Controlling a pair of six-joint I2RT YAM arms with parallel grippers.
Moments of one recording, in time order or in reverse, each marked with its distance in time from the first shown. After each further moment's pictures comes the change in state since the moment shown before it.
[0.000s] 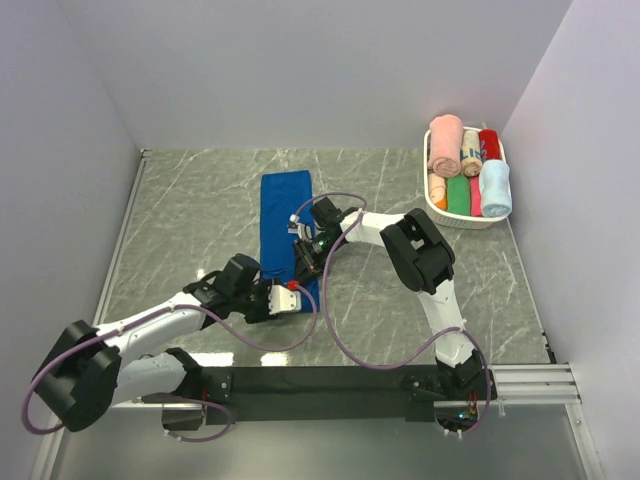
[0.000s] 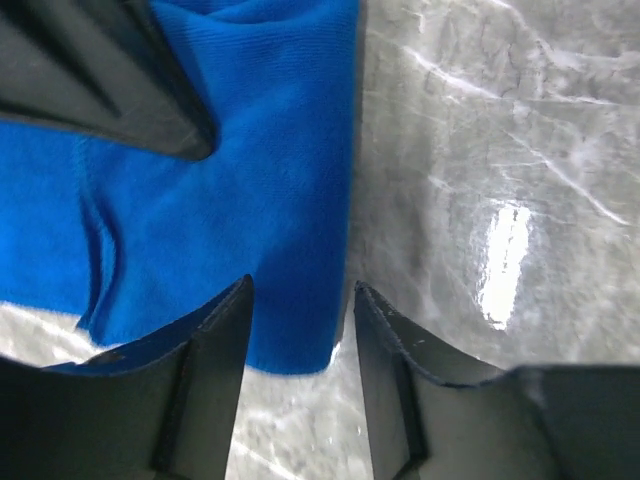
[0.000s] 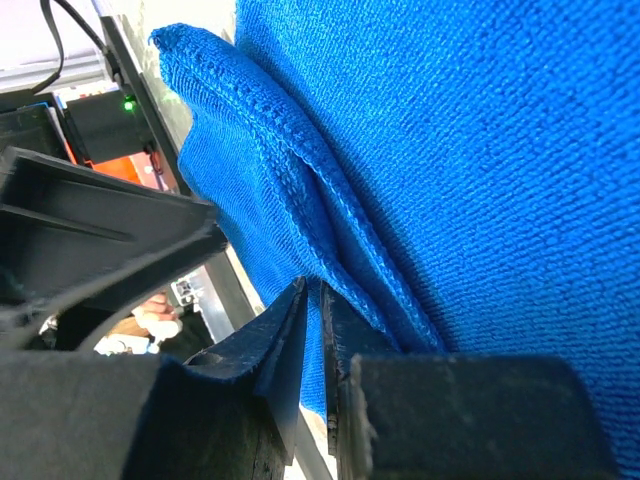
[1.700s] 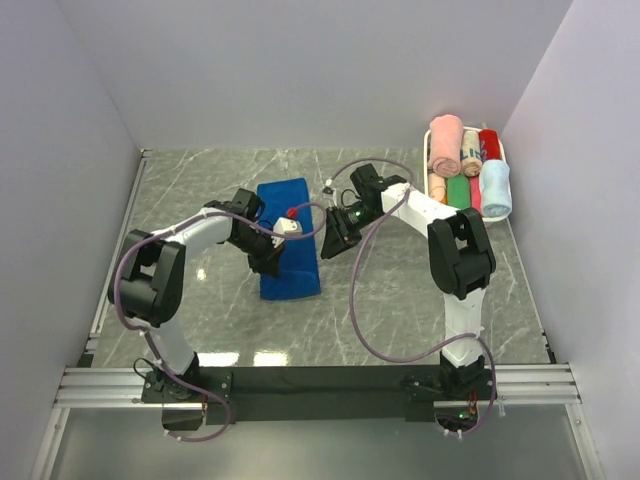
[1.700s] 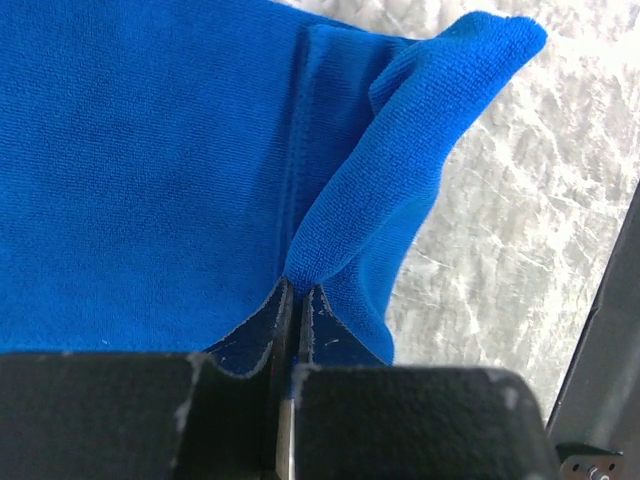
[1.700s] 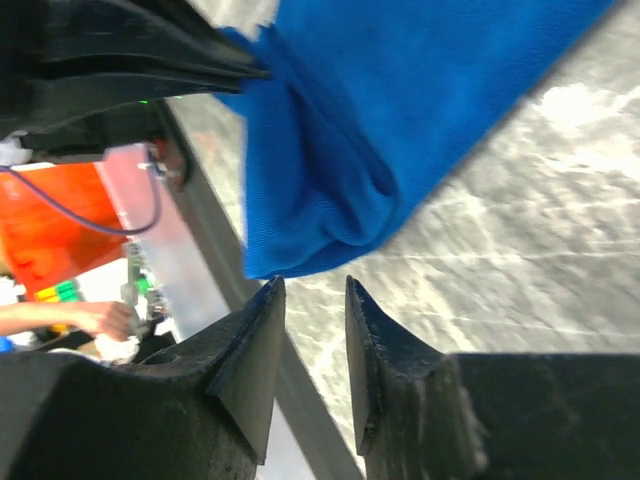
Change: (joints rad) left arm 0.295 0.634 0.660 -0.474 0.348 -0.023; right arm -0.203 -0.221 0.042 -0.304 0.059 -0.238
